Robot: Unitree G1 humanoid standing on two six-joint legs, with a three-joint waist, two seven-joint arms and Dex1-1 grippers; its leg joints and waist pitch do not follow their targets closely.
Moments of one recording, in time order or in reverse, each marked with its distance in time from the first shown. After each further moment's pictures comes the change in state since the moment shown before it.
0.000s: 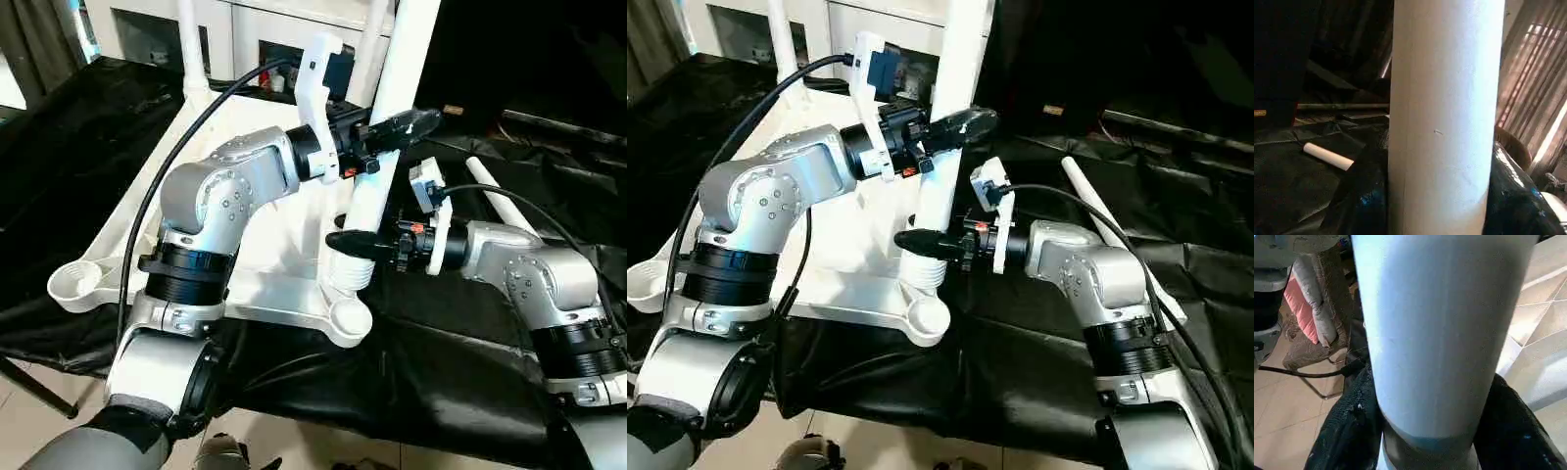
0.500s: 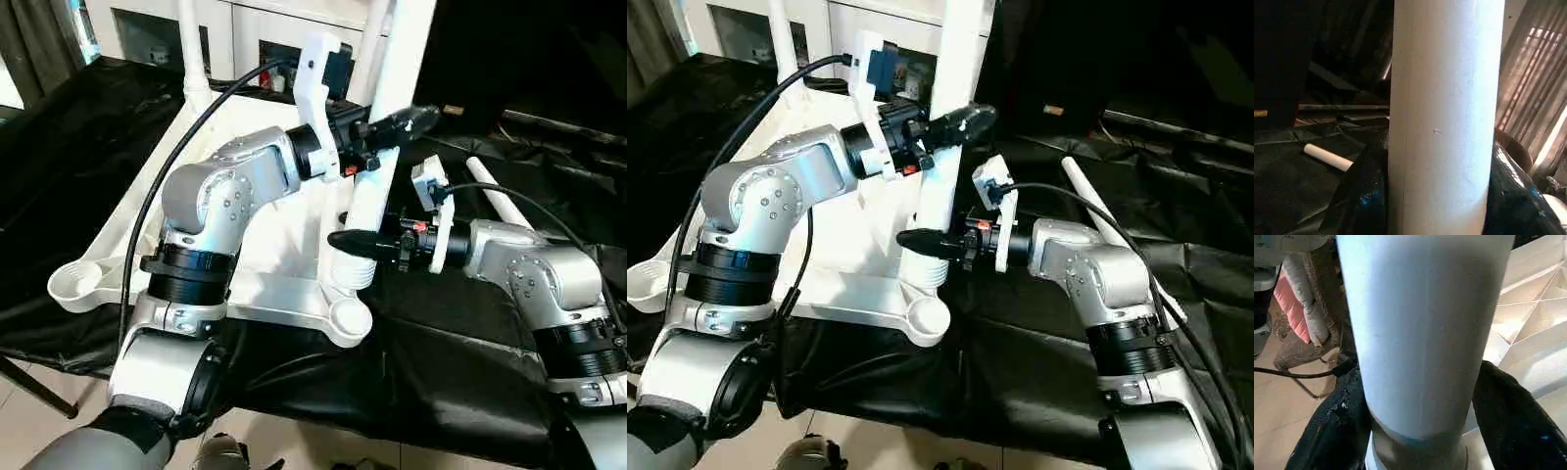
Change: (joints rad) left arm 0.000 -0.009 0.001 0.000 0.000 -0.005 0.013; right arm 0.000 -0.011 -0.003 -0.003 -0.005 -0.002 -0.017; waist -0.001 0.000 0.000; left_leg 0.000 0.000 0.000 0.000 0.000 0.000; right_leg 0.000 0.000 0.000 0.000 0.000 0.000
